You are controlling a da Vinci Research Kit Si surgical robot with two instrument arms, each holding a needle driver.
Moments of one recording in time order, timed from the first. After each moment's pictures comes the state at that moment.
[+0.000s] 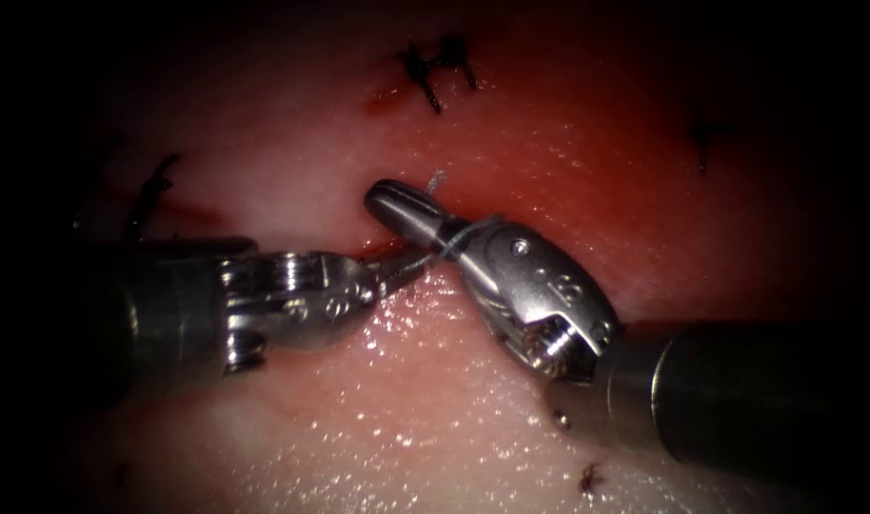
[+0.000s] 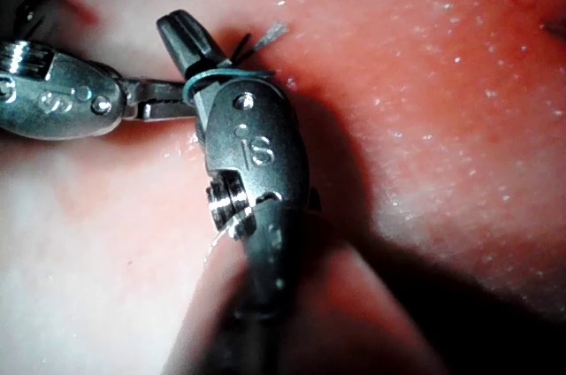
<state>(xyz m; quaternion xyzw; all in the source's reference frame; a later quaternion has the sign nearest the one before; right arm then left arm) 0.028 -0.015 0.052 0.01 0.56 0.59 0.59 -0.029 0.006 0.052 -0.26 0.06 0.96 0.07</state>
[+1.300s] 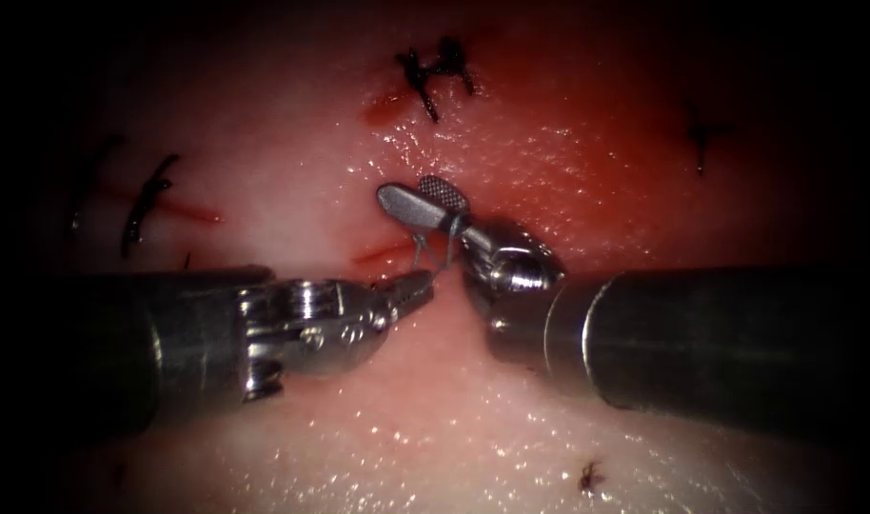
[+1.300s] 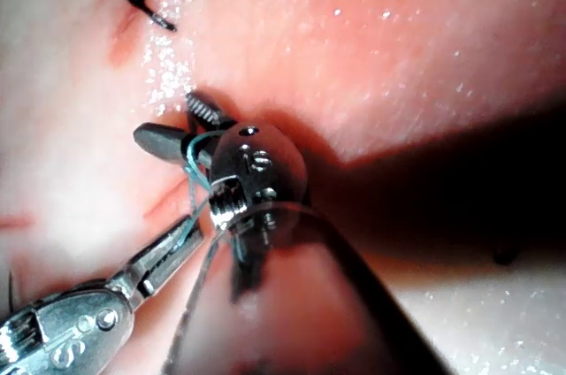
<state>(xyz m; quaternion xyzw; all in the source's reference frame) 0.029 -0.017 0.060 0.10 0.41 0.80 0.42 -0.029 0.004 0.053 -0.26 0.05 0.96 0.06</state>
